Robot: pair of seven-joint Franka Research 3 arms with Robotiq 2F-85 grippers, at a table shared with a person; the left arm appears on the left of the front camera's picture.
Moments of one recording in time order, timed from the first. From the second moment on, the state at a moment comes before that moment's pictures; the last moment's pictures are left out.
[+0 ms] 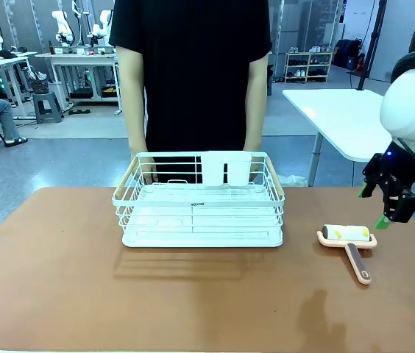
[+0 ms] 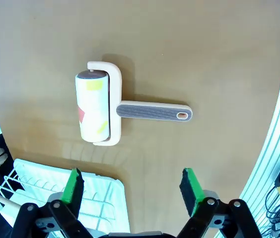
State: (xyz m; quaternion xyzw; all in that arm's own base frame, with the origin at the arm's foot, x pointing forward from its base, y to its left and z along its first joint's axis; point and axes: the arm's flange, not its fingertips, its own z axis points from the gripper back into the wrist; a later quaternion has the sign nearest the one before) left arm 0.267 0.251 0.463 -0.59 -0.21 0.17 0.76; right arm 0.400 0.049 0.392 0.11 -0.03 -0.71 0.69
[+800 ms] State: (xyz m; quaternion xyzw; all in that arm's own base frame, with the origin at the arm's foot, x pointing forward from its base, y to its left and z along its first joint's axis) left arm 0.267 0.251 0.463 -0.59 -0.21 0.17 0.76; right arm 0.399 0.048 0.391 0.11 -0.03 -0.71 0.69
